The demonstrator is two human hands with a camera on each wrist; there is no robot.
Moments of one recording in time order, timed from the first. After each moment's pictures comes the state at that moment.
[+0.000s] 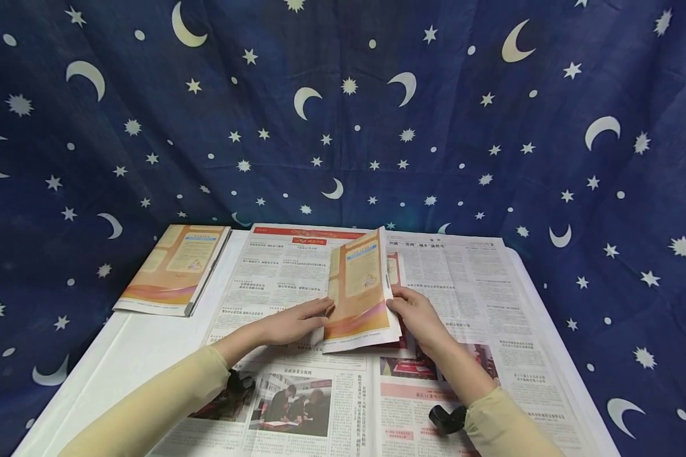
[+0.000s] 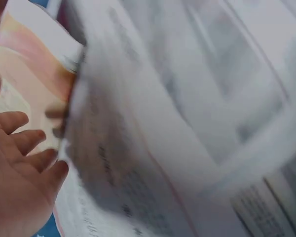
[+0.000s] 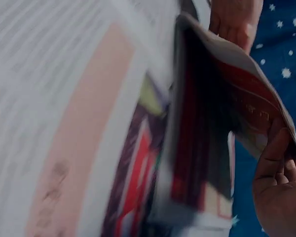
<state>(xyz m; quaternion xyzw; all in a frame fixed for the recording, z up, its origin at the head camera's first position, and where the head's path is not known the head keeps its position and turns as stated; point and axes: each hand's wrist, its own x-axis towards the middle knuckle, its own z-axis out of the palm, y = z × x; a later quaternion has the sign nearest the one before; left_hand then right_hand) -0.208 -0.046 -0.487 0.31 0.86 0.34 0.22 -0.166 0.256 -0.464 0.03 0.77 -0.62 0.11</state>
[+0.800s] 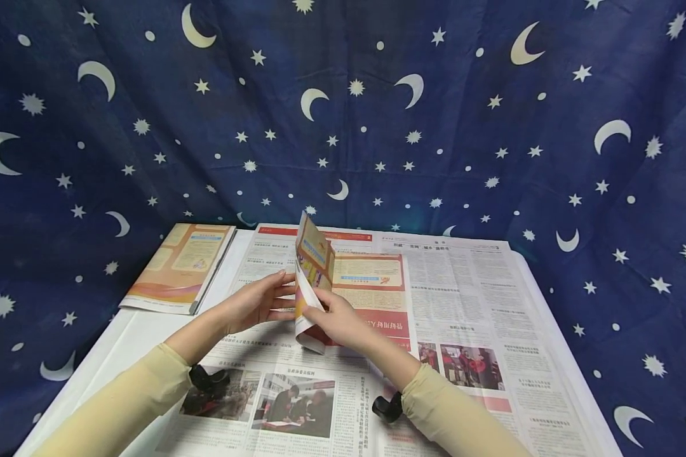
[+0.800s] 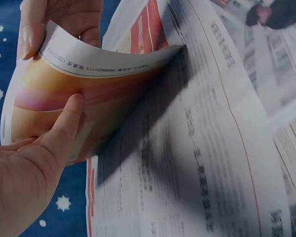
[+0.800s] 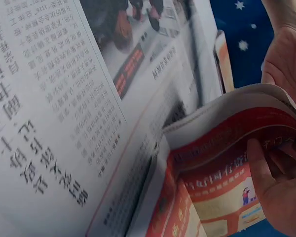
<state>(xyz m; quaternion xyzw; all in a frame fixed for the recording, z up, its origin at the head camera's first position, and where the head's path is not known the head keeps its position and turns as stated) -0.213 -0.102 -0.434 0.07 0.62 0.71 0.33 -0.174 0.126 -0.449 -0.15 0.79 -0.57 0.18</state>
